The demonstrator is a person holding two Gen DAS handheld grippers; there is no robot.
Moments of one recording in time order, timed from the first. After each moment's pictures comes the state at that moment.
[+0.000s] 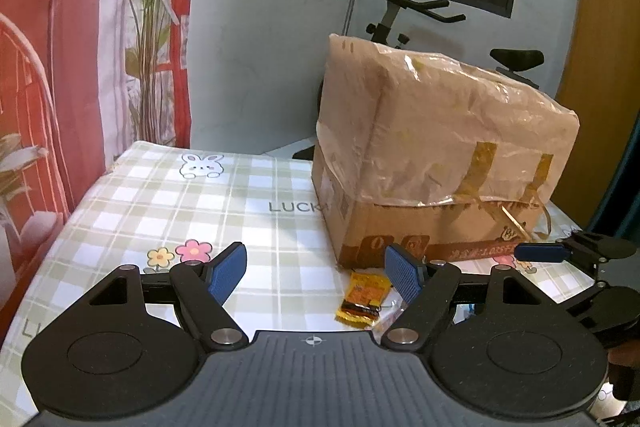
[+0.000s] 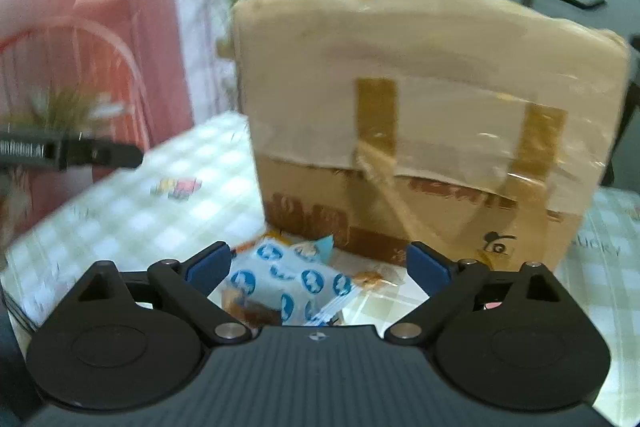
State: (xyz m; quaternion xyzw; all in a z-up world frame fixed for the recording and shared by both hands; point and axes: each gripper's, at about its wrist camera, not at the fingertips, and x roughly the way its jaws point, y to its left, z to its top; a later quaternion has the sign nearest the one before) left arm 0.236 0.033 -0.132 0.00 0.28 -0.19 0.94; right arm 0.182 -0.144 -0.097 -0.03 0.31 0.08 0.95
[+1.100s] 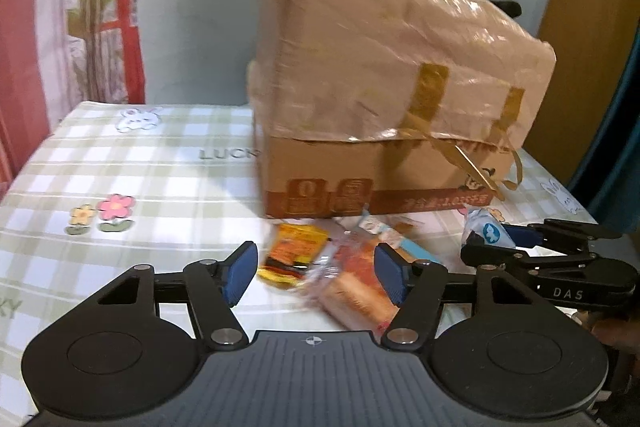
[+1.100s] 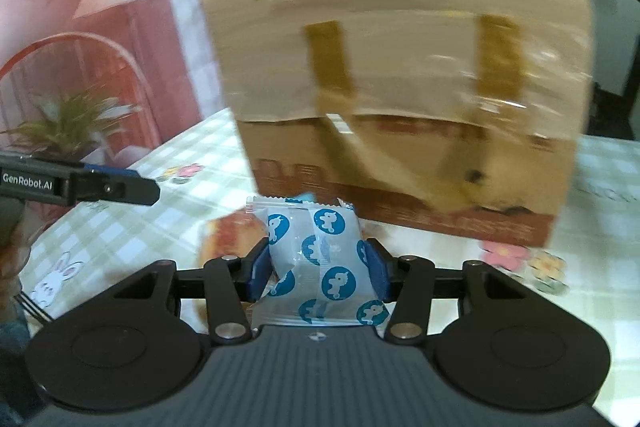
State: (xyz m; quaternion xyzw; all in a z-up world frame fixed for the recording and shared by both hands) left arm 0.236 -0.031 -0.166 0.01 0.35 -0.23 0.91; right arm 0.165 -0.204 -0.126 0.06 0.31 0.09 0.94
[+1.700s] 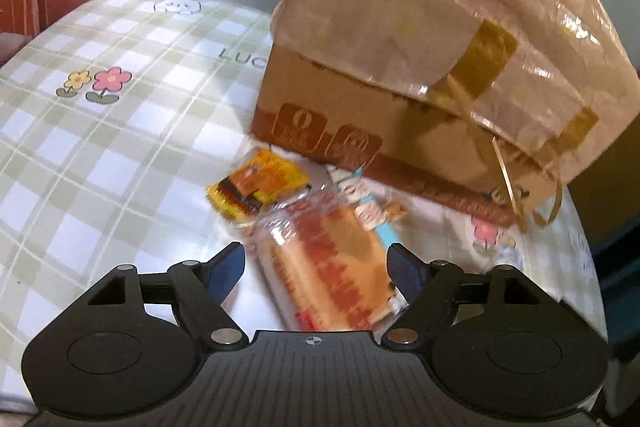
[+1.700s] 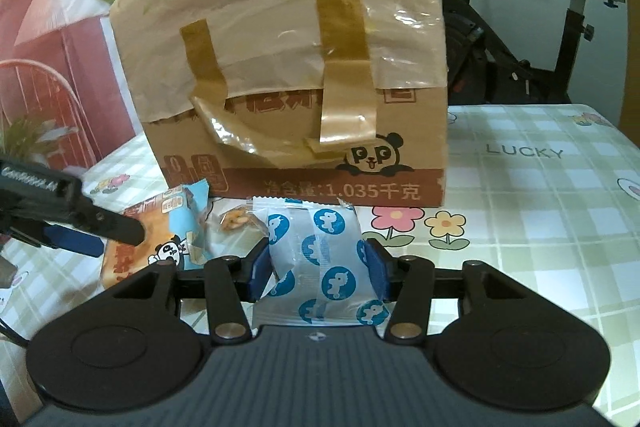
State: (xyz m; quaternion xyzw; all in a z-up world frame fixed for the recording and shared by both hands) left arm 0.245 -0.073 -0.188 -0.12 0.46 -0.10 0.87; right arm 0.144 -0.244 -0.145 0.09 0.30 0.01 0.95
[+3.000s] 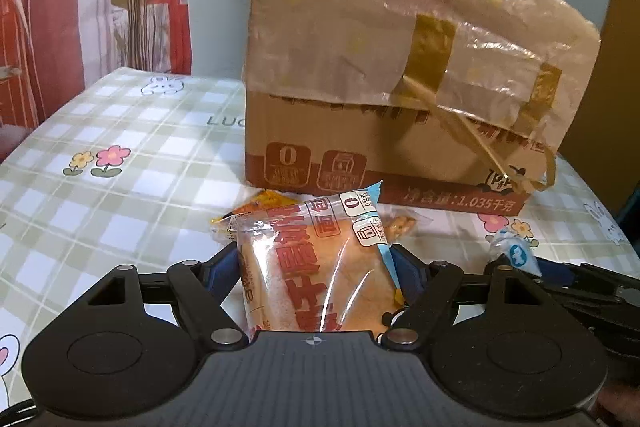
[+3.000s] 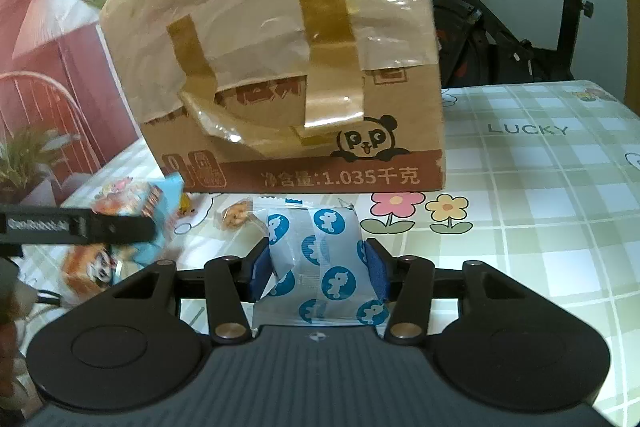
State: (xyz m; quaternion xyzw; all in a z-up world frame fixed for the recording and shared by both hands) left arm 0.215 -0.084 -0.185 -0.02 0.35 -0.13 0.93; right arm 0.149 -0.249 -0.152 0.10 0.32 0.02 0.94
